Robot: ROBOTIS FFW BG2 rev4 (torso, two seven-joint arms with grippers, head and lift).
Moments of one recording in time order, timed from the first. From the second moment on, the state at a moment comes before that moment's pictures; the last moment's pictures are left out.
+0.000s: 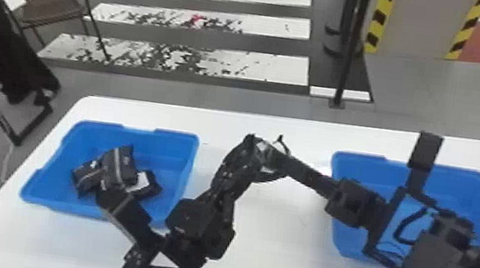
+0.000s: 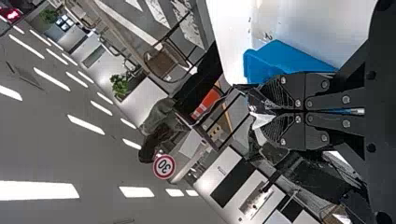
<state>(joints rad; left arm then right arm) 0.44 0.17 -0.28 -1.99 0.53 -0.17 -0.14 -0.03 -0.28 0.24 -1.85 -1.04 0.71 0.40</state>
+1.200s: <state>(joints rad) 0.38 0.08 0.21 -1.80 0.20 -0.27 -0.07 0.08 -0.29 0.11 -1.89 -0.87 0.54 0.46</state>
